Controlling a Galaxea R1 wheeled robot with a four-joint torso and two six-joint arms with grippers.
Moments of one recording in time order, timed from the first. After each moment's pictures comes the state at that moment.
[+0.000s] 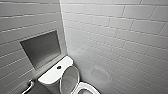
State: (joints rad) left arm 1.46 2.97 -2.65 0.20 0.02 0.00; right arm -1.58 3.01 -2.68 -0.30 0.10 0.34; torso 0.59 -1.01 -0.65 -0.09
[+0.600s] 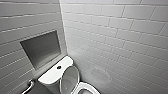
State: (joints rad) left arm 1.45 3.04 -2.77 0.19 0.02 0.00; right arm -1.60 3.05 -2.73 -0.03 0.09 0.14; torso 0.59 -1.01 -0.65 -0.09
